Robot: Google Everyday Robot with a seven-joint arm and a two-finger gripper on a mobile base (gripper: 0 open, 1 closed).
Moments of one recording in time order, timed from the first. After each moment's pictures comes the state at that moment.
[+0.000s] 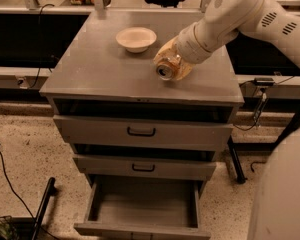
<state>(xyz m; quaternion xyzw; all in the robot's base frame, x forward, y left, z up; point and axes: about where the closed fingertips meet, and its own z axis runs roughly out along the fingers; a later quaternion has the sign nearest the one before) 0.676 -0.053 0.866 -0.92 0.15 -0.13 0.35</state>
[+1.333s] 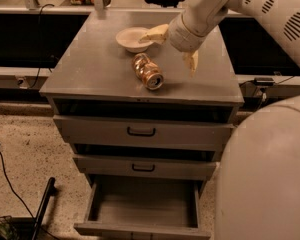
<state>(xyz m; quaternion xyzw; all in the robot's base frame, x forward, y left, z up) 0.686 -0.048 0.879 -0.94 0.16 -0.13 0.26</state>
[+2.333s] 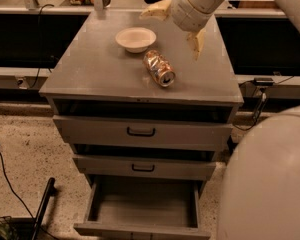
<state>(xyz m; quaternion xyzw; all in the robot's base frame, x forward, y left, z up) 0.685 -0.051 0.940 -0.93 0.19 -0.16 0.26</state>
